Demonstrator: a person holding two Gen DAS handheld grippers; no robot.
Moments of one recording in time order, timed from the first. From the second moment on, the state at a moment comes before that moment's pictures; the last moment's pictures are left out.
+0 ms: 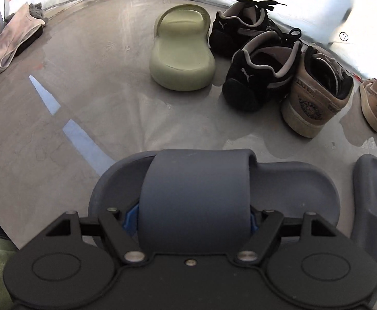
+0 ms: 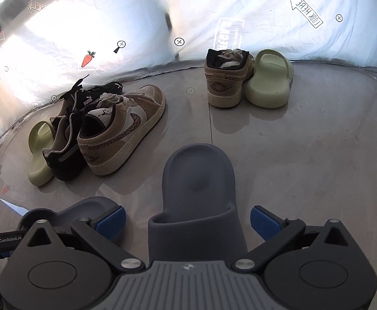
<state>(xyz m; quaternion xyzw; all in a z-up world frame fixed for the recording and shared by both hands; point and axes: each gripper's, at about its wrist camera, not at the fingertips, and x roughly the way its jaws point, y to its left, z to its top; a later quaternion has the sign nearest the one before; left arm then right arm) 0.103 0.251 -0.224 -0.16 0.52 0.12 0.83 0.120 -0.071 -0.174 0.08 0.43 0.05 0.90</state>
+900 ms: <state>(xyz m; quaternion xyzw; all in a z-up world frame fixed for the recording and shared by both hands) 0.018 0.329 -0.171 -0.24 0.42 0.13 0.86 0.111 0.123 -0.228 -0.22 0.48 0.26 0.81</state>
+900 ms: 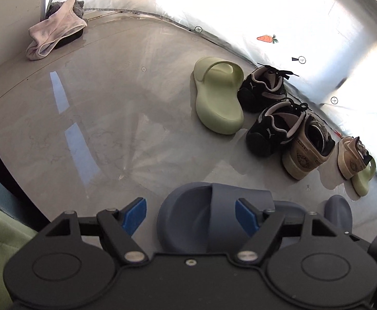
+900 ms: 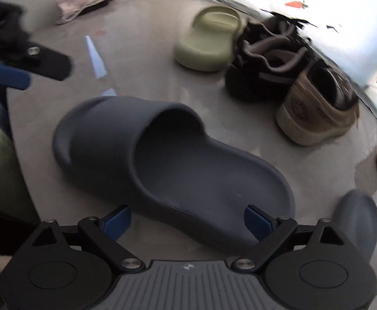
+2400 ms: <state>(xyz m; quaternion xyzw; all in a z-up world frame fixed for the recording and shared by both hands) 0.052 0.297 -0.174 -0.19 0.43 0.10 0.88 0.085 0.059 -0.173 -0.01 0.41 0.13 0.90</state>
